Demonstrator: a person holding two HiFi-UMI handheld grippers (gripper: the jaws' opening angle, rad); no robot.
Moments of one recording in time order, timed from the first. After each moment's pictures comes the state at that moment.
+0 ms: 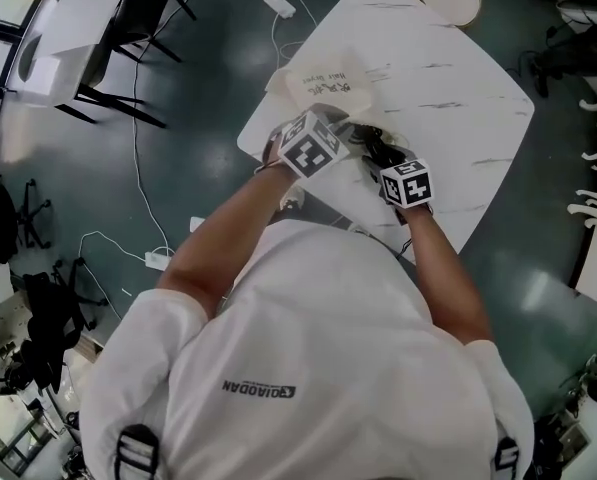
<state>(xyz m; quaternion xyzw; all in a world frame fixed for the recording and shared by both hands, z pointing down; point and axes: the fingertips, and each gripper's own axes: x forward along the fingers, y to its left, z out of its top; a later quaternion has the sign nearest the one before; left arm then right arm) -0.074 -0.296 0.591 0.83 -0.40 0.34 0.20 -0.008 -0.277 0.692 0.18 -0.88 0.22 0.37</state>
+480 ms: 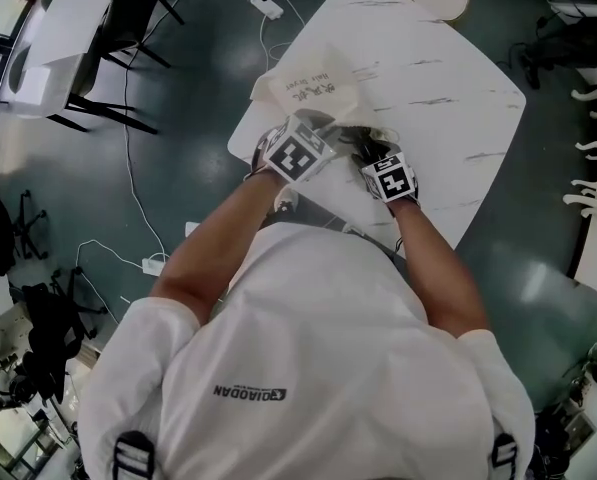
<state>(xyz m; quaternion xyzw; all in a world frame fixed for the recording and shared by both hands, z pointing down) -0.074 -0.292 0.598 0.82 -0.40 0.32 0.24 -0.007 -0.286 0.727 0.19 -0.87 0.15 0.43</state>
